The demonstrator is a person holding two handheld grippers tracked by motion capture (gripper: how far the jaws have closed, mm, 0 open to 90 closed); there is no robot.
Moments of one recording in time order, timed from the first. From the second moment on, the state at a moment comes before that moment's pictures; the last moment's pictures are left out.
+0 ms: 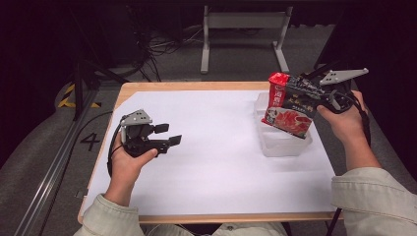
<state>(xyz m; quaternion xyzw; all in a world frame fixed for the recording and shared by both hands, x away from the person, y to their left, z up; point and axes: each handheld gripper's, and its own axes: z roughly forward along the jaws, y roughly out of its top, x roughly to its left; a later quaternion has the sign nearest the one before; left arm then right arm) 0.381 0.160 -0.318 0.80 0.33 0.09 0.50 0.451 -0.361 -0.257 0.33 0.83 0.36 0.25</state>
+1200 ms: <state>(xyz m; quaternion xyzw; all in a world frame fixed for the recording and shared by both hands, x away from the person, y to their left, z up) 0.381 0.160 -0.320 0.80 0.34 0.09 0.50 0.456 -0.369 -0.312 0.36 0.82 0.38 0.22</state>
